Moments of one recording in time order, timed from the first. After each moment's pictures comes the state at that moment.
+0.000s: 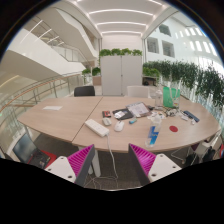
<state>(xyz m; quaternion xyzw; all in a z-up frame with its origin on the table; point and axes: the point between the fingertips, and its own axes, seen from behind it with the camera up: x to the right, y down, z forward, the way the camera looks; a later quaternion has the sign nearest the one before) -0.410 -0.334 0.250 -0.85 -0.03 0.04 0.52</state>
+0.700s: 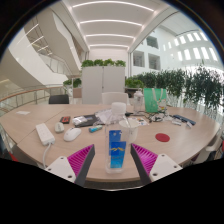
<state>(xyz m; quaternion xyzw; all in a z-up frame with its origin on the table) -0.203 -0.116 0.100 -0.80 0.02 -0.03 0.60</state>
